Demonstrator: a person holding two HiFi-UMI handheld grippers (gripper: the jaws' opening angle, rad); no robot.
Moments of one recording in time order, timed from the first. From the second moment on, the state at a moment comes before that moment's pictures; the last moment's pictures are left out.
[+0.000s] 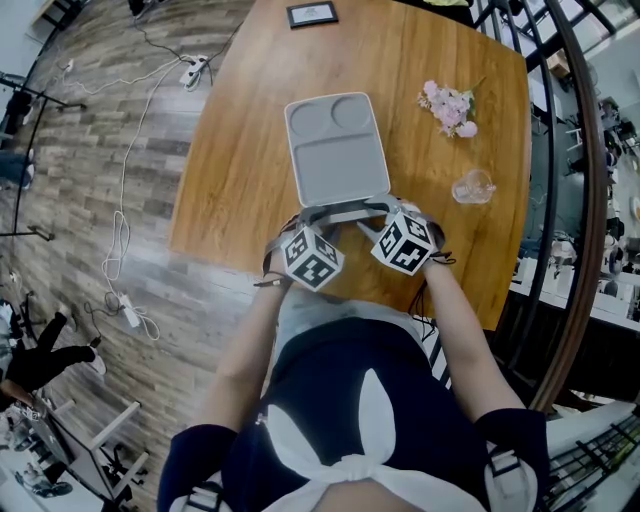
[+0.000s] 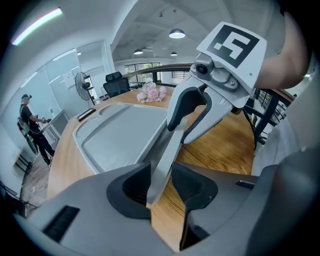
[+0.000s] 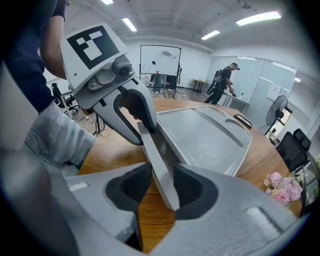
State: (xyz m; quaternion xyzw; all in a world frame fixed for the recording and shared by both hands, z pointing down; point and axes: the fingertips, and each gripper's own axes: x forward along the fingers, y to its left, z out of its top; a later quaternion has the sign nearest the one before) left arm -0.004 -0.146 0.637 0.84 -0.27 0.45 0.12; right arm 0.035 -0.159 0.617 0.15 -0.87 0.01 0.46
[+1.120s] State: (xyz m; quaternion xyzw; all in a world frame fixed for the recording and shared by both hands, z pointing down) left arm -0.005 -0.134 0.629 0.86 -0.24 0.43 0.16; right arm 0.033 -0.147 0.614 0.16 -0.87 -0.01 0.46
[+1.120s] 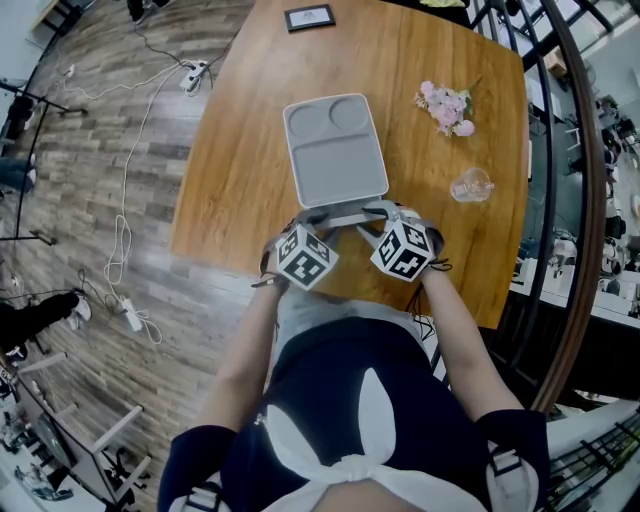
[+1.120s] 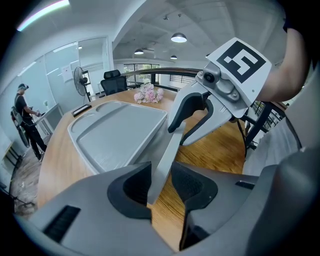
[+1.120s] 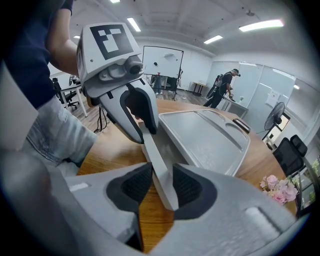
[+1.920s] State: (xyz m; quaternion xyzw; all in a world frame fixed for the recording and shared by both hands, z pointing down) left arm -0.002 -0.111 0.625 0.86 -0.24 0.42 0.16; right arm 0.036 -0.125 0.611 0.16 -0.87 -0.01 0.46
